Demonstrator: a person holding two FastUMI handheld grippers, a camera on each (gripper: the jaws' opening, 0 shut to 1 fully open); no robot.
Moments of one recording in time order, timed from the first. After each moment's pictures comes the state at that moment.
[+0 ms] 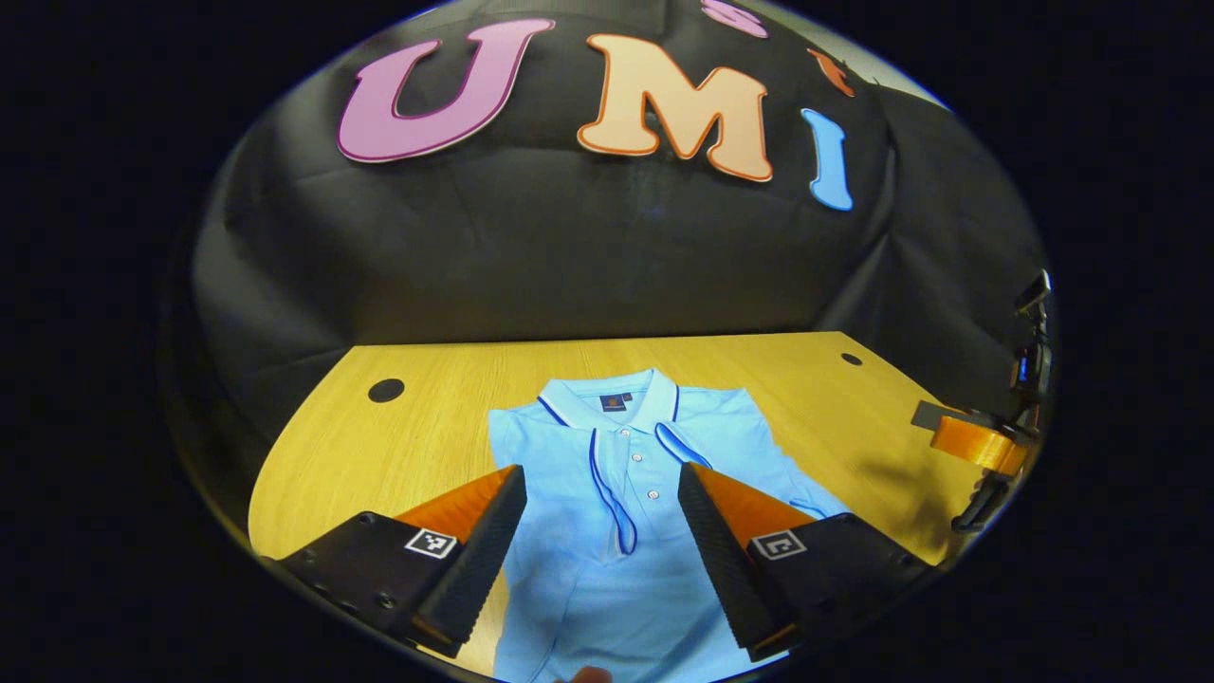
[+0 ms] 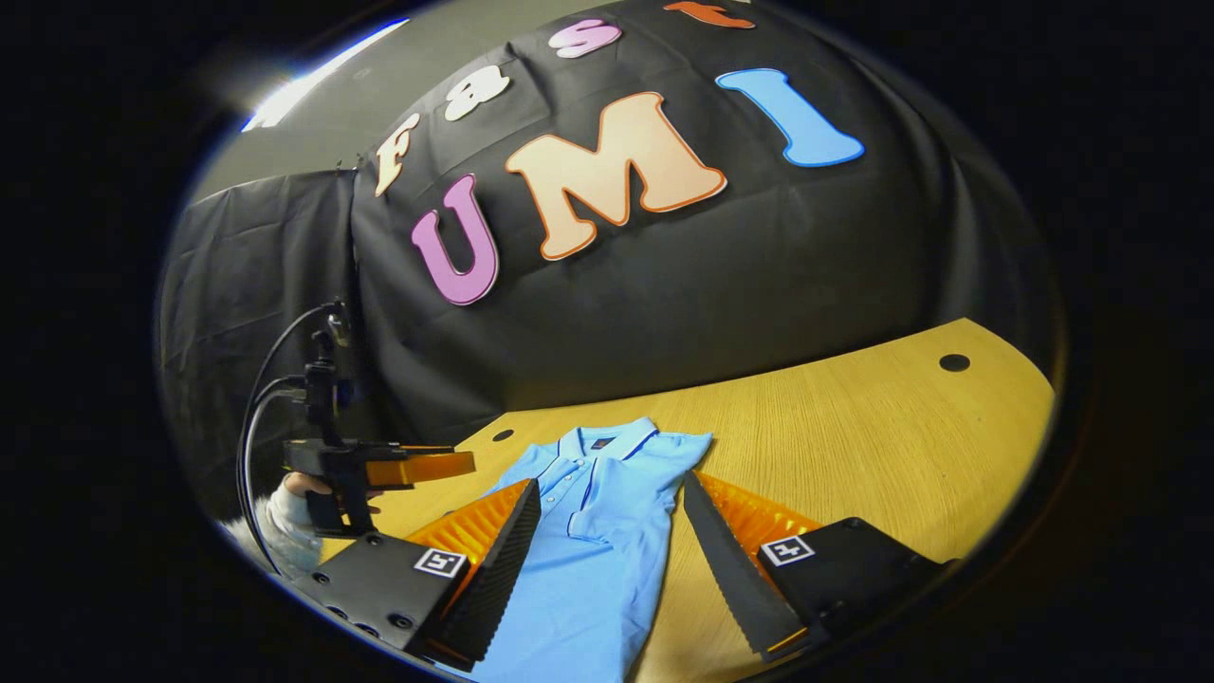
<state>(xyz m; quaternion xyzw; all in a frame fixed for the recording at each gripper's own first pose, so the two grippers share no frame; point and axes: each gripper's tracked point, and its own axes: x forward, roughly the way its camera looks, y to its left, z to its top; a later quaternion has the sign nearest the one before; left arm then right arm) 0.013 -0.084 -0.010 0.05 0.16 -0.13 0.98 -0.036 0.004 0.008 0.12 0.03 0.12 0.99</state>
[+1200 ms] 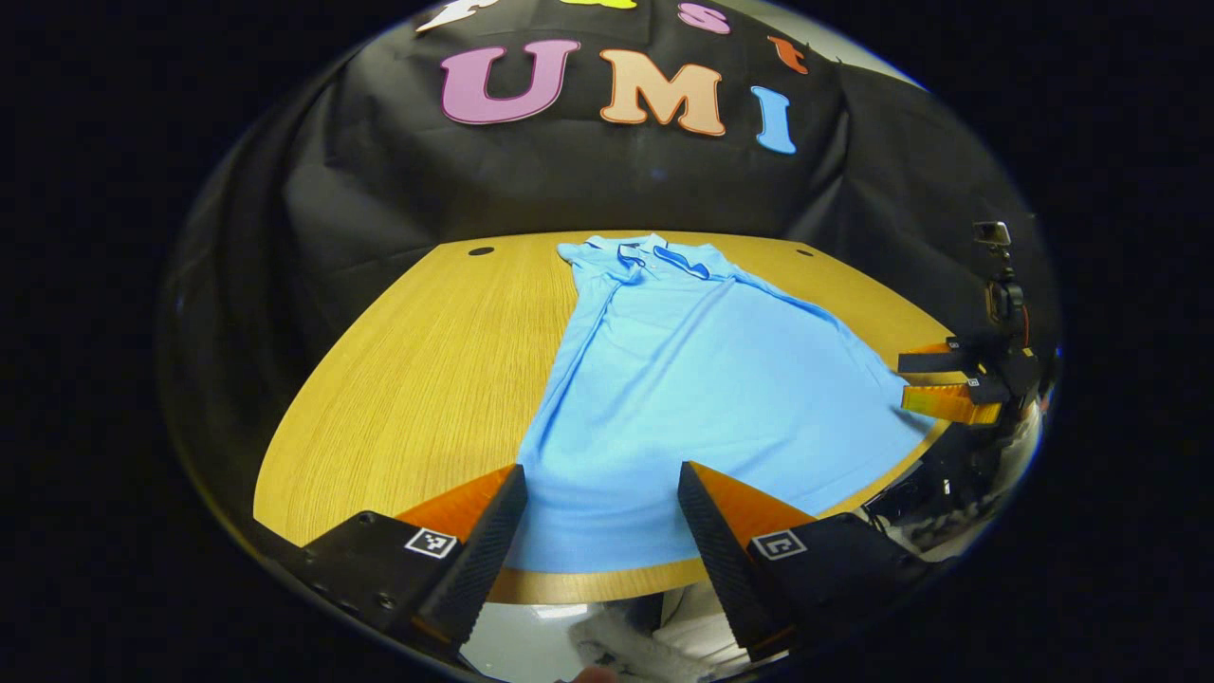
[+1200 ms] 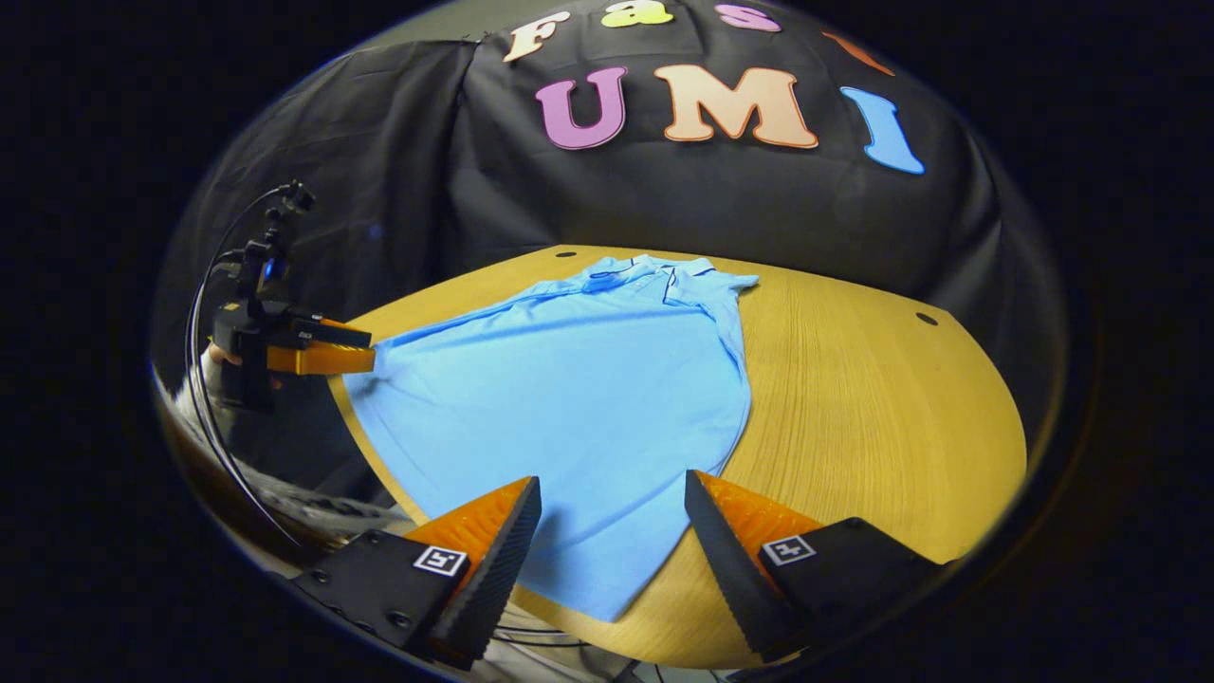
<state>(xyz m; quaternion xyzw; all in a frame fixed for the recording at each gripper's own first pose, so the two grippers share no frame) -0.282 0.012 -0.139 0.06 0.22 -0.10 0.97 -0.270 0.080 -0.158 -0.07 0.18 0.12 0.97</state>
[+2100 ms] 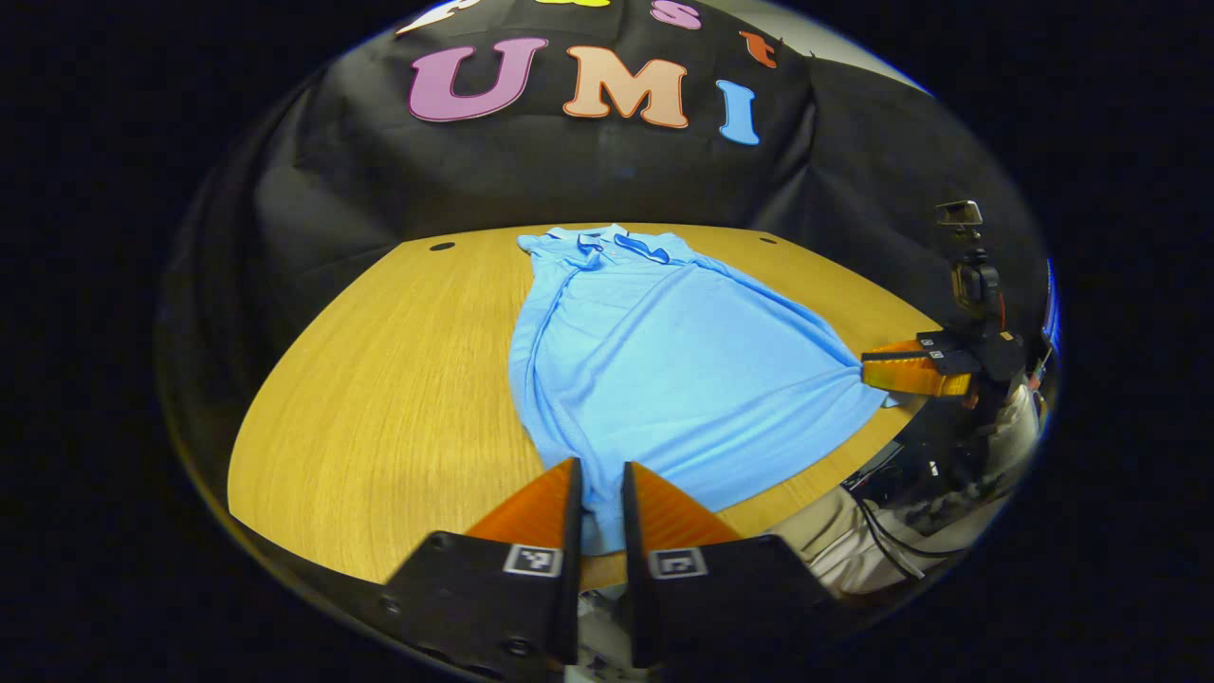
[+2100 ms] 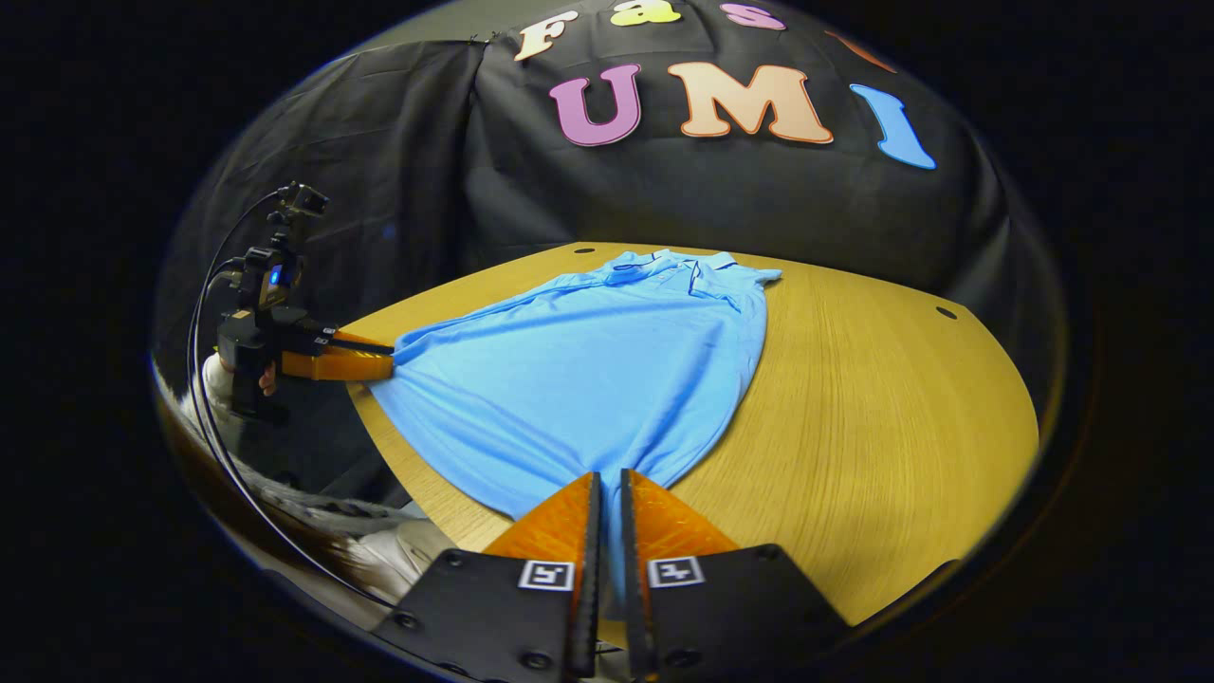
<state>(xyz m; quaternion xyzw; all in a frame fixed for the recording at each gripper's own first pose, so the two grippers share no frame) -0.289 -0.015 -0.158 0.05 0.22 -0.16 0.96 -0.267 0.103 -0.170 -0.04 0.18 0.14 0.97</state>
